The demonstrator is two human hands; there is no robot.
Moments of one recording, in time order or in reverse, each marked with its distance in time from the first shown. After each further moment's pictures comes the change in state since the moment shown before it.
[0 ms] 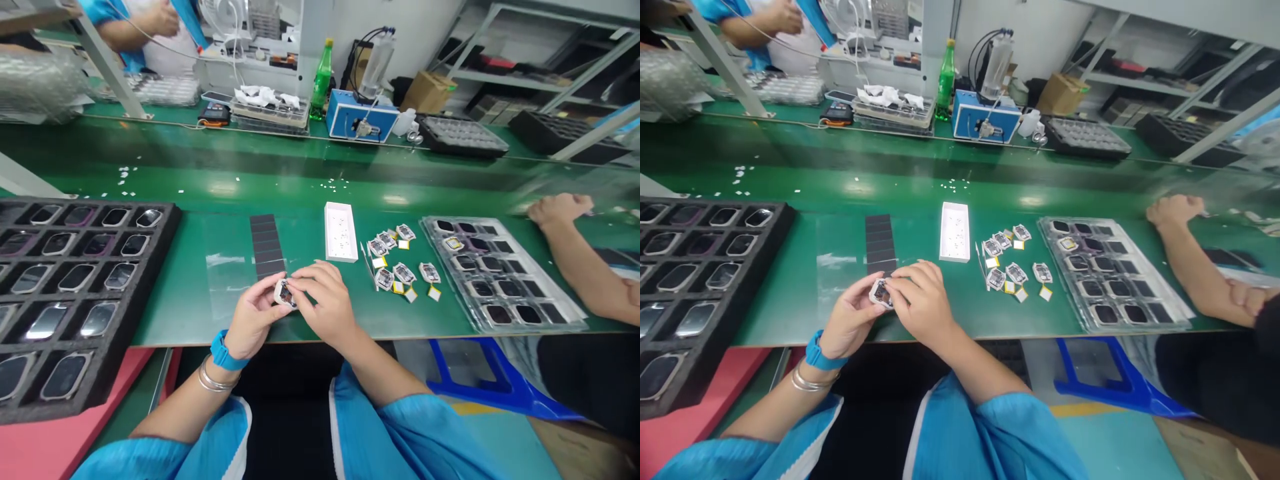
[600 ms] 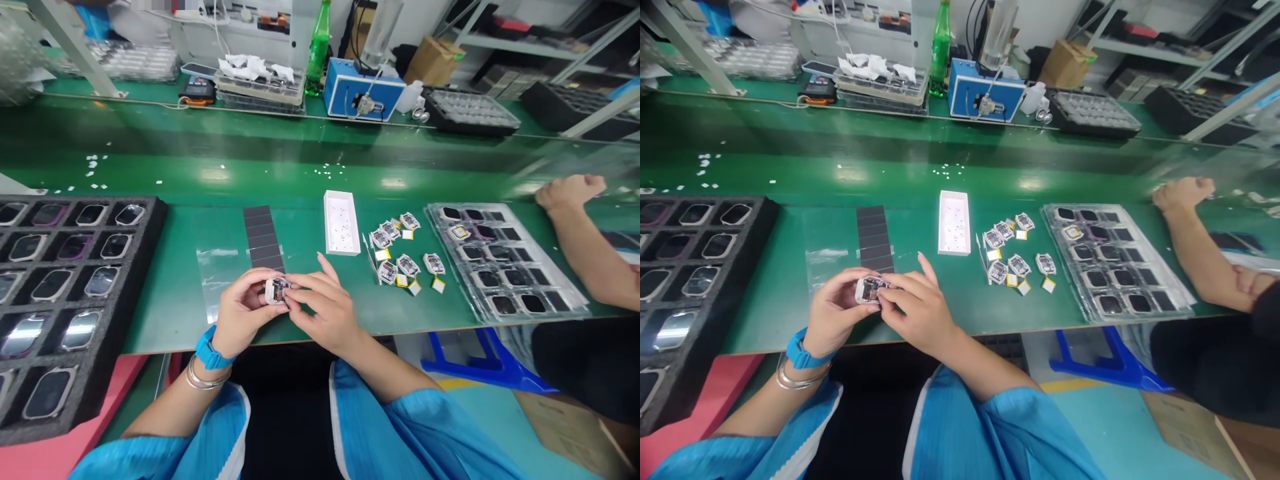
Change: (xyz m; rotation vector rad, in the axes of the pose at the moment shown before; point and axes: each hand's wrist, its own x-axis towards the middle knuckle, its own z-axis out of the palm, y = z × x) left_hand 0.011 0.013 -0.014 0.390 -0.072 0.315; right_hand -0.005 -0.002 -0.001 0.000 -0.017 -0.030
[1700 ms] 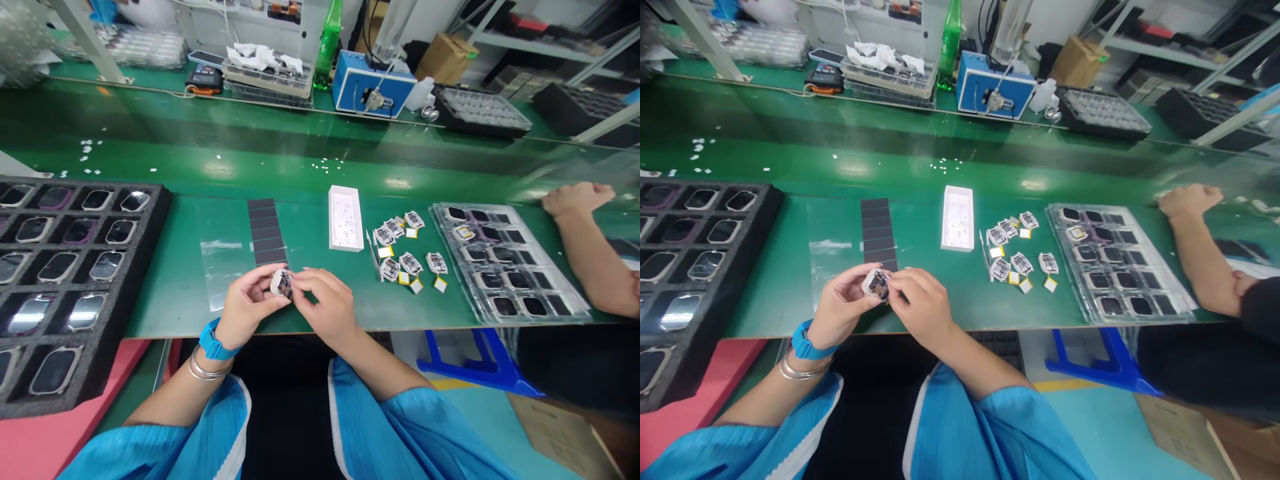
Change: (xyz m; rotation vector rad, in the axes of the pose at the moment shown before) left_hand -0.010 -0.003 0.002 -0.224 -0.018 -0.271; right_hand -0.008 -0.002 0.007 0.067 0.012 0.144
